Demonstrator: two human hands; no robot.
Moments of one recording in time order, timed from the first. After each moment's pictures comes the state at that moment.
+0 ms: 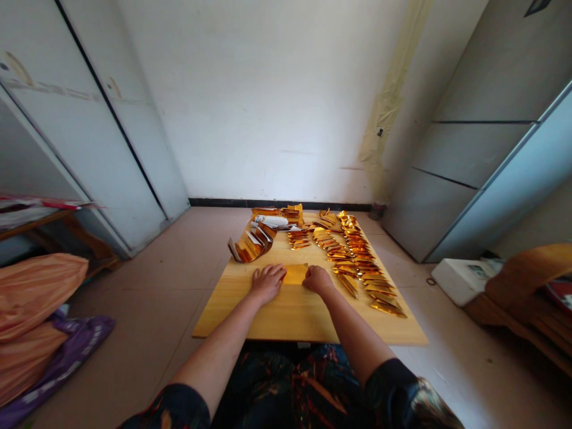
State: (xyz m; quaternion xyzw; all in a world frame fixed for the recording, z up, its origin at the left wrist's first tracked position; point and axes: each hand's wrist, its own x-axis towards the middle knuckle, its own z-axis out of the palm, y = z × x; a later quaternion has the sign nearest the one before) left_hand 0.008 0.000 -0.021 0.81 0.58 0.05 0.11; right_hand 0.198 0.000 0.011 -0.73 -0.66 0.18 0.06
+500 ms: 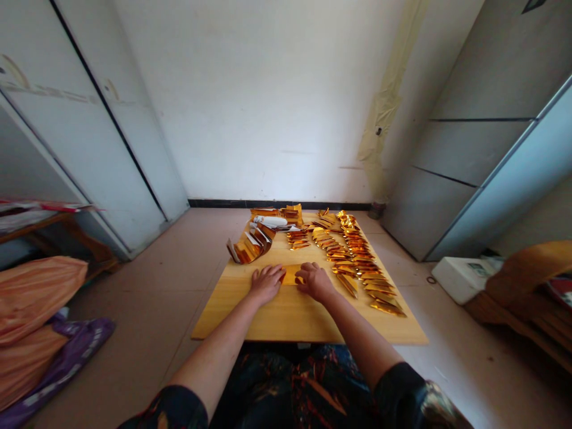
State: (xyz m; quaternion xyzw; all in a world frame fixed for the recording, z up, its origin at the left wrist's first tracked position) left_hand 0.008 0.004 -0.023 0.81 0.58 0.04 0.11; right_hand 0.207 -0.015 0.010 -0.54 -0.83 0.06 0.09
